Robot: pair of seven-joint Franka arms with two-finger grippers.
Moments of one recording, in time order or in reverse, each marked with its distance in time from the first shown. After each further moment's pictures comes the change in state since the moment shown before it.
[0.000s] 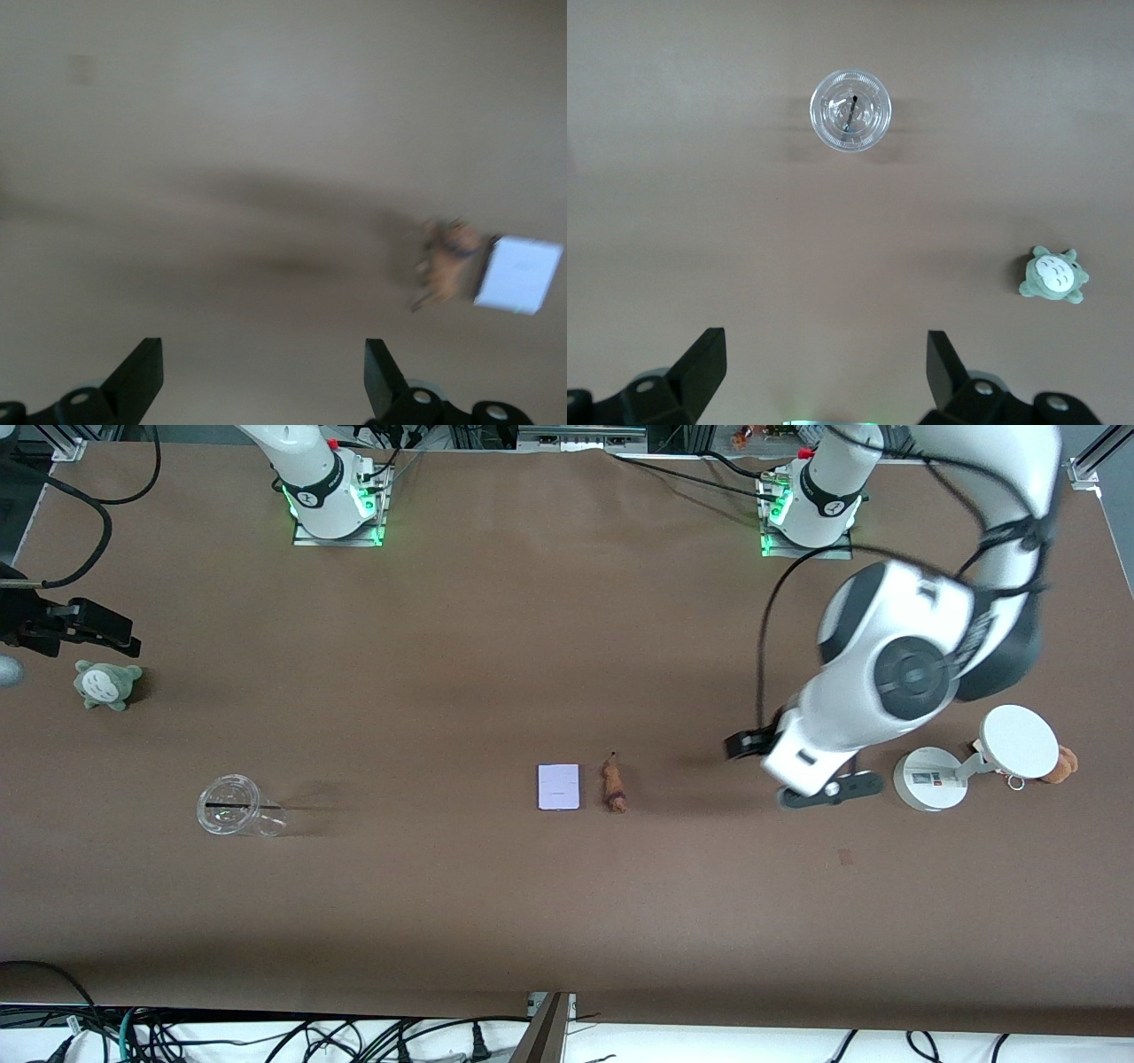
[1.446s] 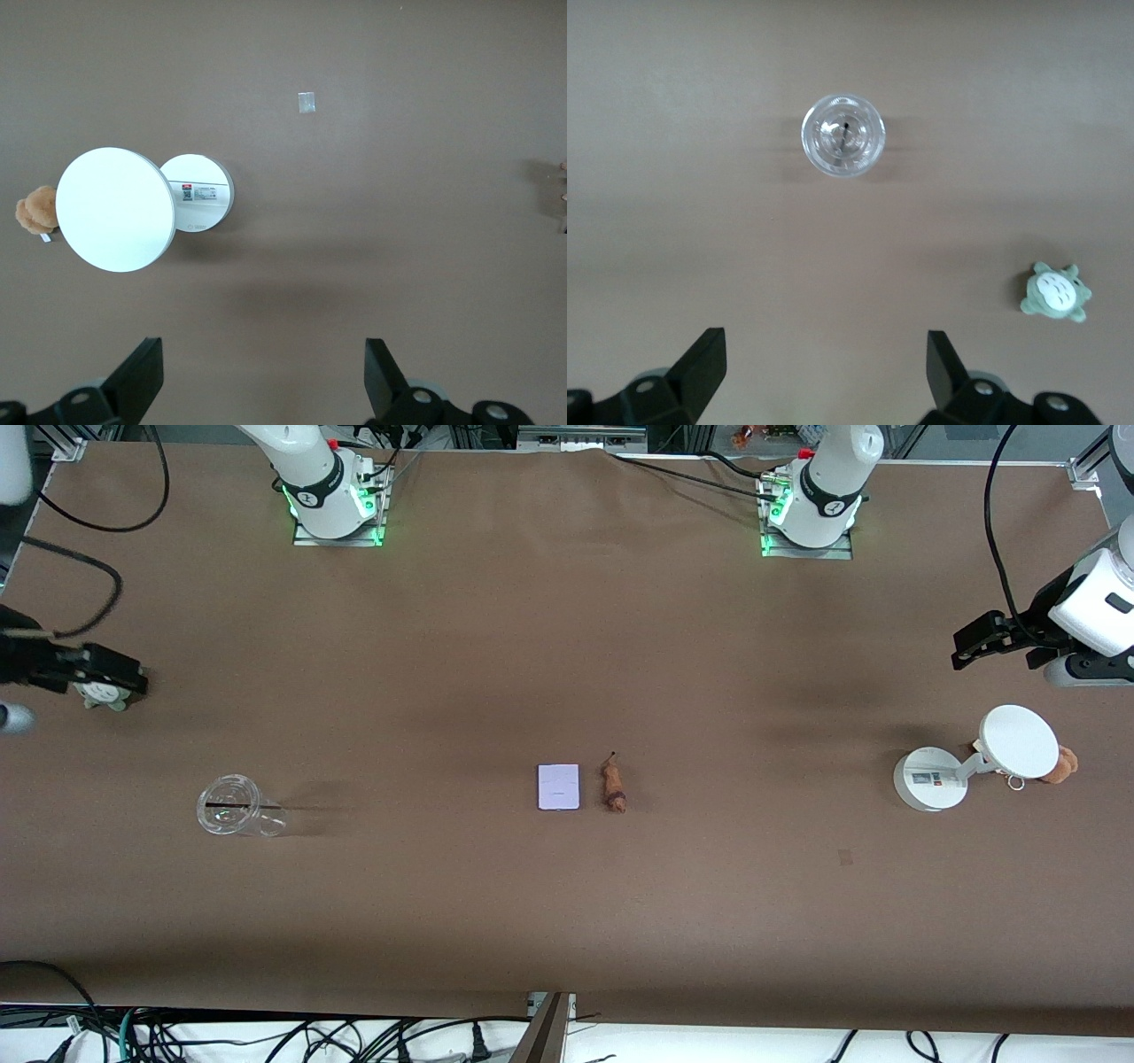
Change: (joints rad) left arm 0.221 -0.560 0.198 -0.362 0.040 -0.134 0.601; right arm -0.005 0.051 -0.022 0.055 0.013 0.019 0.001
